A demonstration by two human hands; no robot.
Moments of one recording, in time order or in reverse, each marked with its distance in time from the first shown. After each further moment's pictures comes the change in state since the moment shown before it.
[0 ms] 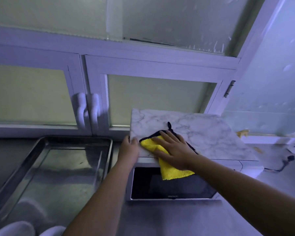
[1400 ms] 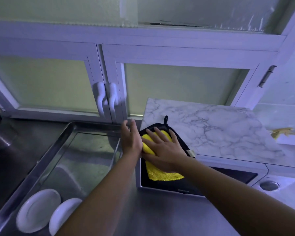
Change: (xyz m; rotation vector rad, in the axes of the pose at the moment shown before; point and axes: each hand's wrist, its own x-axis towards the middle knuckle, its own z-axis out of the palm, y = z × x) left_hand -0.013 0.009 0.001 -0.192 0.371 -0.047; right_hand 0.010 -0.052 0.022 0.008 -0.023 -0.232
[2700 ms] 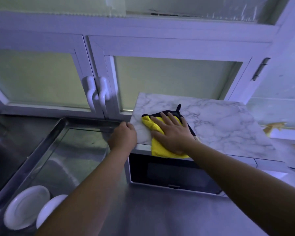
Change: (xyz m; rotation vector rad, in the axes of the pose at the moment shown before) left_hand -0.008 0.008 0.005 0.755 -0.078 0.094; right_hand 0.005 0.074 -0.013 0.032 0.035 0.199
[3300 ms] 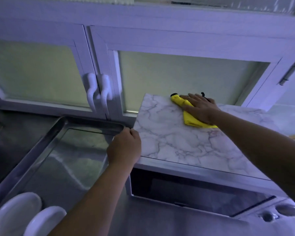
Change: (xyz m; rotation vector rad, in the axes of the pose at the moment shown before) left_hand 0.013 -0.011 0.014 0.052 0.095 0.083; right_hand 0.128 0.129 -0.036 -0.078 0.017 0.068
